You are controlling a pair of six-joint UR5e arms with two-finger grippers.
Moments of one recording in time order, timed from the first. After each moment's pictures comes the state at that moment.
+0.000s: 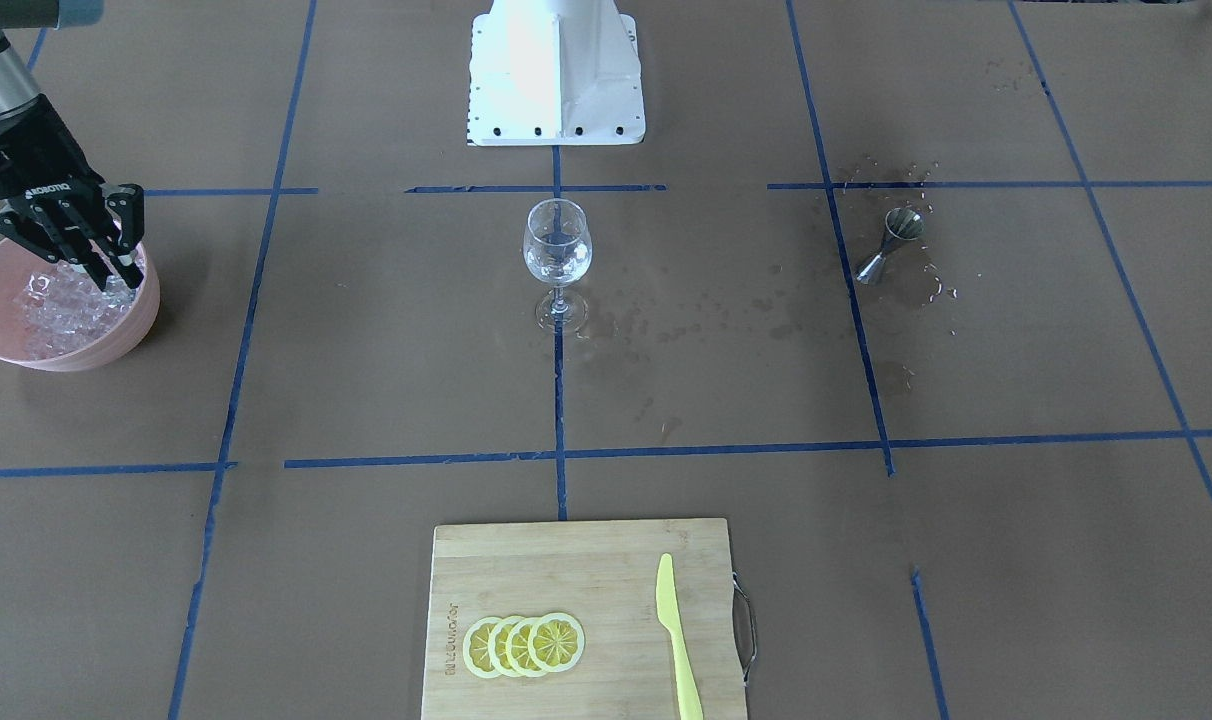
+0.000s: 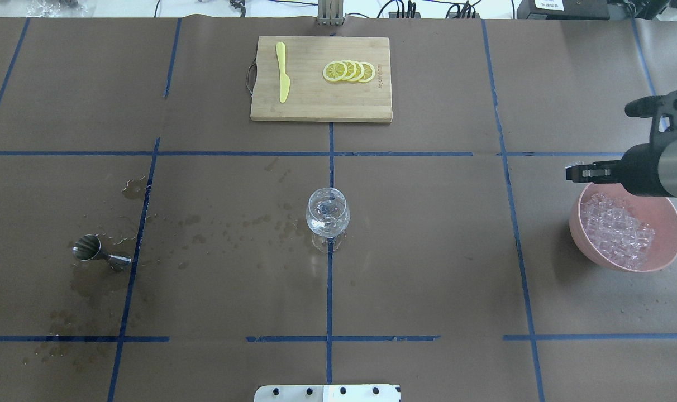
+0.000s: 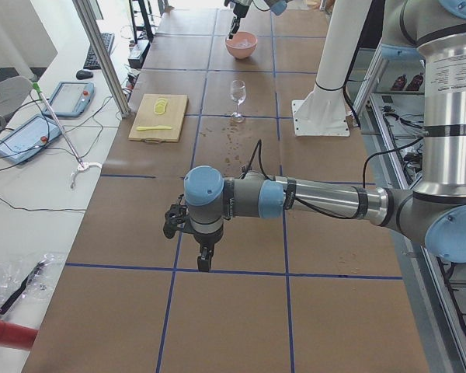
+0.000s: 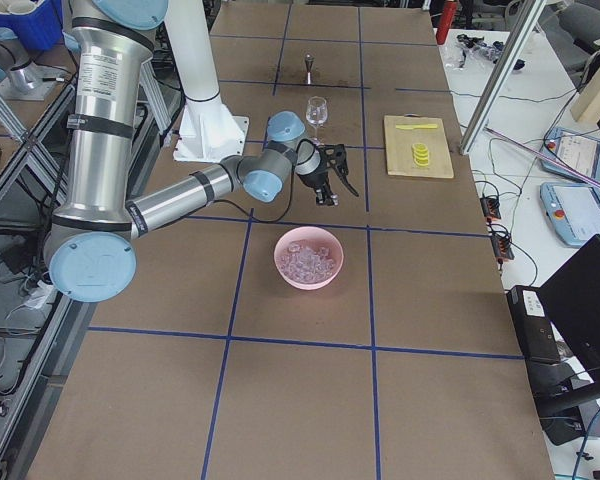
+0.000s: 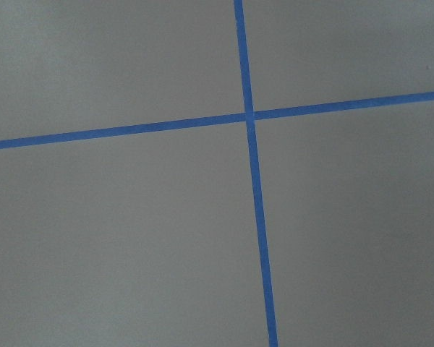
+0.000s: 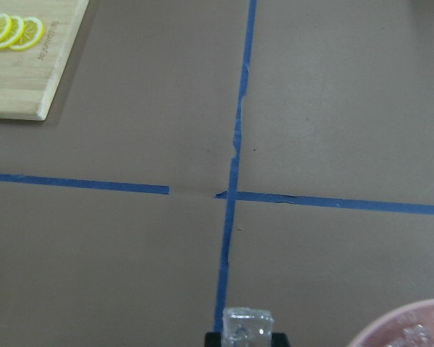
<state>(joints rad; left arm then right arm) -1.60 -1.48 -1.78 -1.48 -2.32 0.11 0.85 -1.65 2.12 -1.10 1.87 0.97</state>
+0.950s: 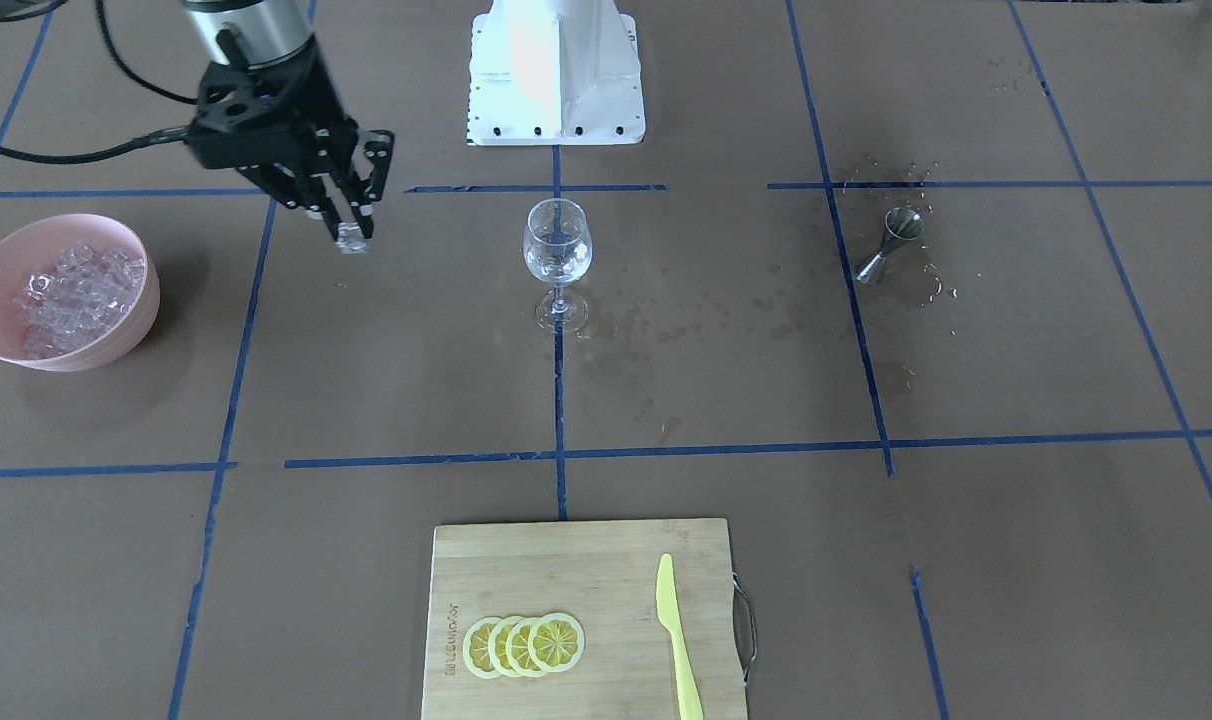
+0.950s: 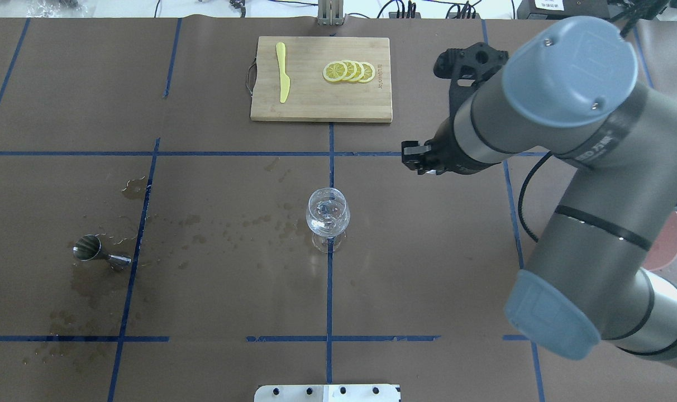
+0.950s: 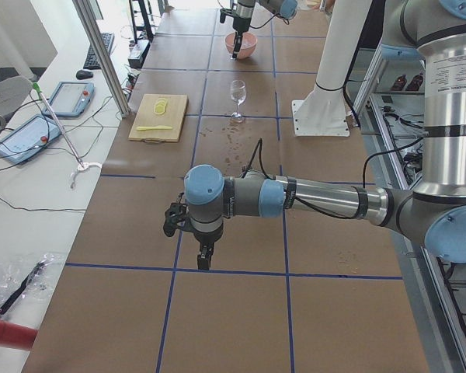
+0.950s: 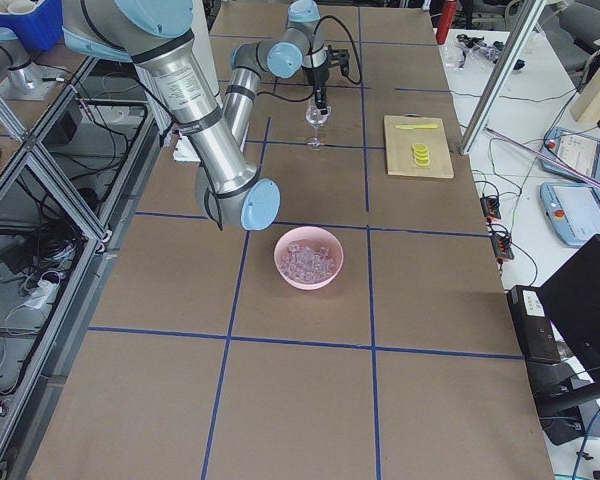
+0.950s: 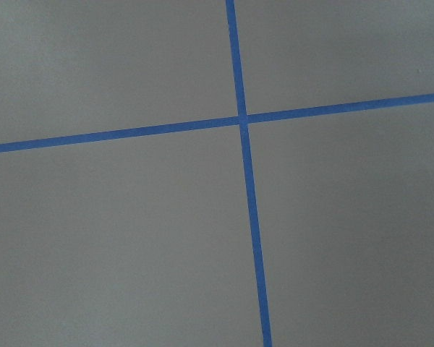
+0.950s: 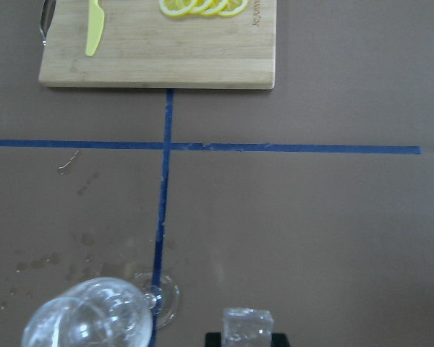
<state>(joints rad) -1.60 -1.48 -1.79 -1.48 -2.33 0.11 0.57 -0.88 2.10 -1.92 1.78 1.17</state>
